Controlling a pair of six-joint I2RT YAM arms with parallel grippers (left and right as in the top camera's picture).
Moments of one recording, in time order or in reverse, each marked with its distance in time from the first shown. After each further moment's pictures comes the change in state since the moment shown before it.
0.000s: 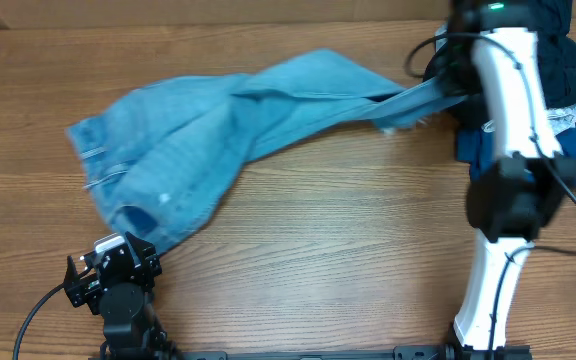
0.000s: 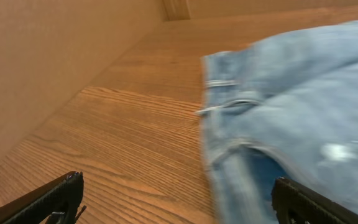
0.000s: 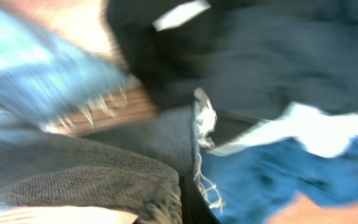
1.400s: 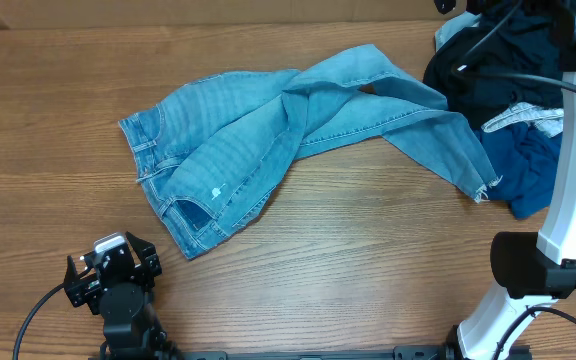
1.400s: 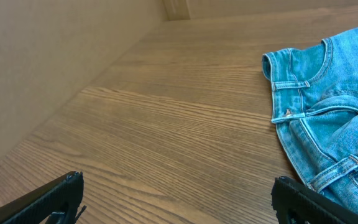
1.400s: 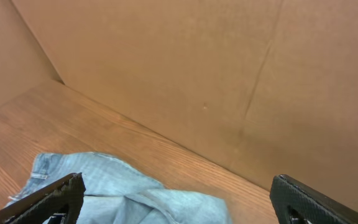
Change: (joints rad) left arm 0.000 0.000 0.000 0.000 0.000 0.000; right arm 0.013 -0.336 0.206 0.380 -0.858 -0.172
